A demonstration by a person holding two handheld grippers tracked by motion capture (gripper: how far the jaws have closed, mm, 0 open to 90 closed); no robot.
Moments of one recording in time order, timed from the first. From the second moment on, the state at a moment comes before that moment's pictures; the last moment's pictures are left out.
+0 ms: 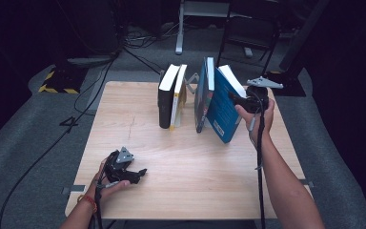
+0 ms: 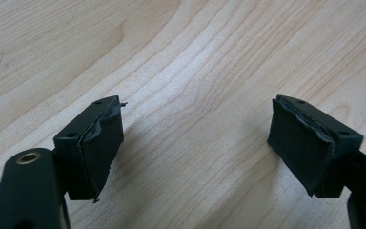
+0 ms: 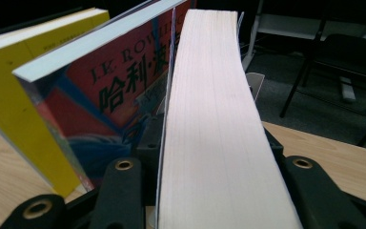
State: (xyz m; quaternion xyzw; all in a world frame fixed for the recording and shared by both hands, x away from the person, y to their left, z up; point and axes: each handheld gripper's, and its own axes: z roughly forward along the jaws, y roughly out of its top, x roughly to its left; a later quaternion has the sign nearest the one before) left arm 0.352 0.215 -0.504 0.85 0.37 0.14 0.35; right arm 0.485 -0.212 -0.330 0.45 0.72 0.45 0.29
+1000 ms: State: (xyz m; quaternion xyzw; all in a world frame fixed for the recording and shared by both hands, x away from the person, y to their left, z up) left arm 0.352 0.214 -0.504 0.85 0.37 0.14 0.35; right arm 0.515 -0.195 -0.300 0.44 0.79 0.35 0.23
